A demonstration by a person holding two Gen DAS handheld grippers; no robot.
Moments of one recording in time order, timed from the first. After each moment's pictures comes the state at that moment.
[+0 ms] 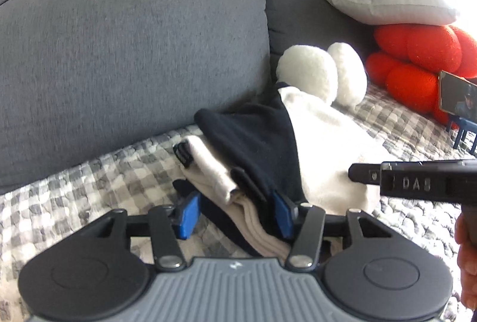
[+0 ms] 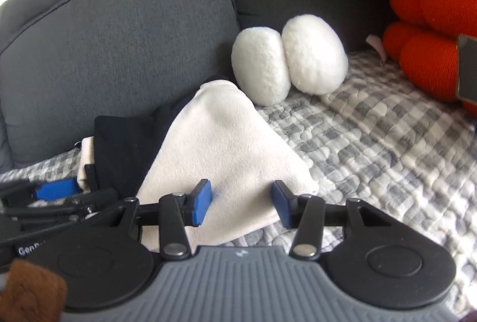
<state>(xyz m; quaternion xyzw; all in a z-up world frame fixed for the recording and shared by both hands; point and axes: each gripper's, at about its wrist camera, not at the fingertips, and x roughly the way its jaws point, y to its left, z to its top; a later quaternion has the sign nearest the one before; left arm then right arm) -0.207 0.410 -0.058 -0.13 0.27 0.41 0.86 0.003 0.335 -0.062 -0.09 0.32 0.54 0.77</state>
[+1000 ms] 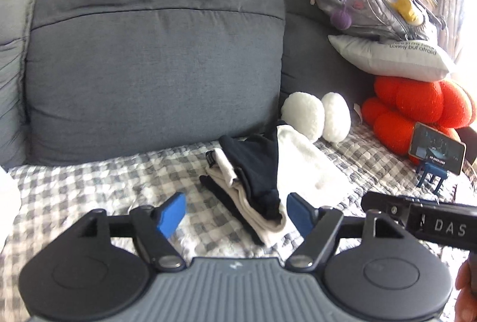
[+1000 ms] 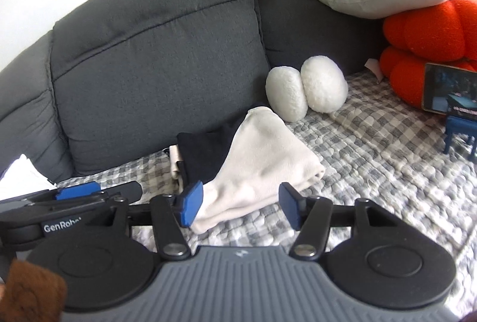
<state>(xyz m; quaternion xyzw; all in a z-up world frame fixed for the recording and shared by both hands) -0.275 0.327 0.026 -0.18 0.22 0.46 0.84 -0.053 0.239 0.021 -0.05 0.30 0.58 0.75</state>
